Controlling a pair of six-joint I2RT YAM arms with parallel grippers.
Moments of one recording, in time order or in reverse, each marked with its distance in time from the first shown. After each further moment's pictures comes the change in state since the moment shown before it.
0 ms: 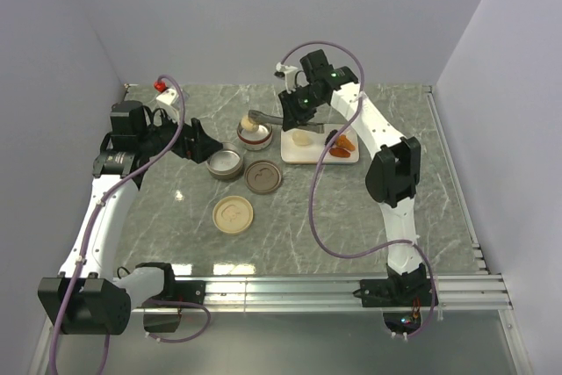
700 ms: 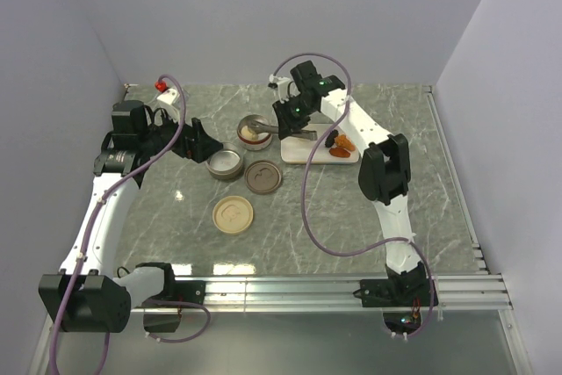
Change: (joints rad) left arm 0.000 0.014 0.000 0.000 0.000 0.000; right arm 0.029 0.069 -0.039 0.060 0.052 0.018
